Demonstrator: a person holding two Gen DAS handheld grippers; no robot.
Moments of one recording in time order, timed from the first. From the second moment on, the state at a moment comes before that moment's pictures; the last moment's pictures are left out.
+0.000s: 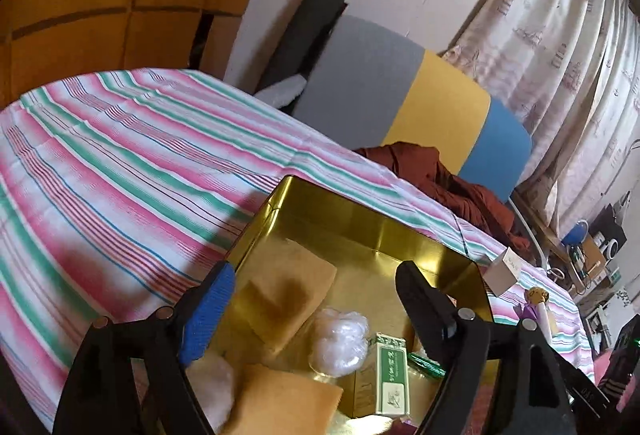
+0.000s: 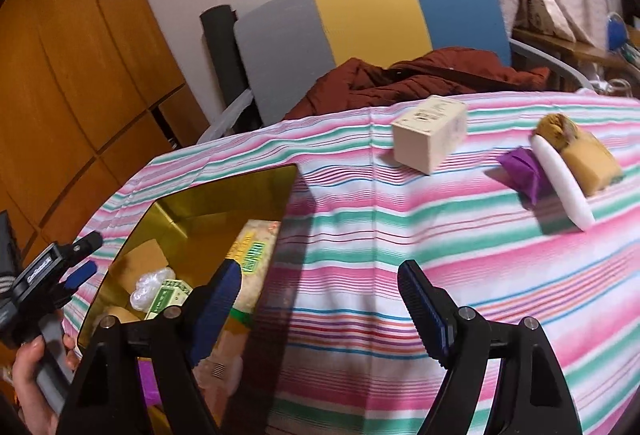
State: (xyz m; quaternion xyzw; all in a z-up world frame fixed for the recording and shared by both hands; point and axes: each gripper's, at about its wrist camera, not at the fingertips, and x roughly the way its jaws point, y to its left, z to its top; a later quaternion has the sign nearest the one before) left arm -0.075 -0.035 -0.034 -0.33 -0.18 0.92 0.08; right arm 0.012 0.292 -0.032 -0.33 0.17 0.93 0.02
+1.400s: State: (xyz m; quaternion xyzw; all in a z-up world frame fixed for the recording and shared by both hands) left arm 0.053 0.206 -0.026 -0.36 0.02 0.85 0.39; right arm 0.084 0.435 -0.062 -0.35 0.20 0.90 0.15
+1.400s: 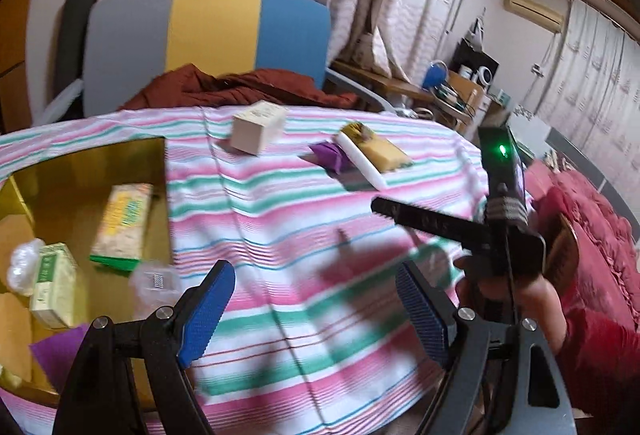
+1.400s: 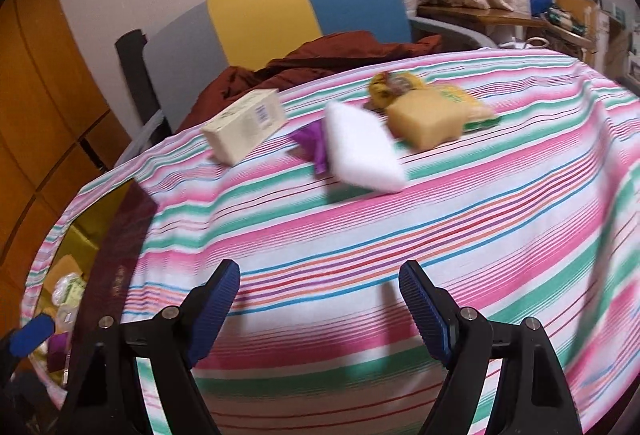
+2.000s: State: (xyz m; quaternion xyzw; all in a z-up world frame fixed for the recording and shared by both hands) left arm 0.064 0.232 -0.047 -0.40 0.05 0.82 0.40; right arm 0.000 0.527 -0.069 -0.36 0.25 0.89 0.12
